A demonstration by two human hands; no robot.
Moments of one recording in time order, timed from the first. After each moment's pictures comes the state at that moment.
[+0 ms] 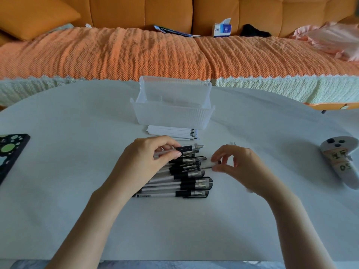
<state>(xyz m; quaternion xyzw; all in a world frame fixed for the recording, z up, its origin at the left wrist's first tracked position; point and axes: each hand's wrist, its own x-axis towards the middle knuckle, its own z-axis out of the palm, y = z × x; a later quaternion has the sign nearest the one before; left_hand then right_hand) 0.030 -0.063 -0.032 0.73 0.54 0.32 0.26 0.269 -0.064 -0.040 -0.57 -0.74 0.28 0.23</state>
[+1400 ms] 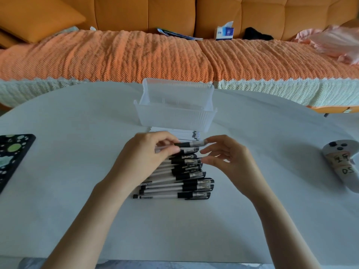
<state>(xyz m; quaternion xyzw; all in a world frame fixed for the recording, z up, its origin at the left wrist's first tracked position) 0.029 -0.057 -0.020 0.73 0.56 0.31 0.24 0.240 -0.066 -0.040 -0.52 -0.63 0.39 0.41</state>
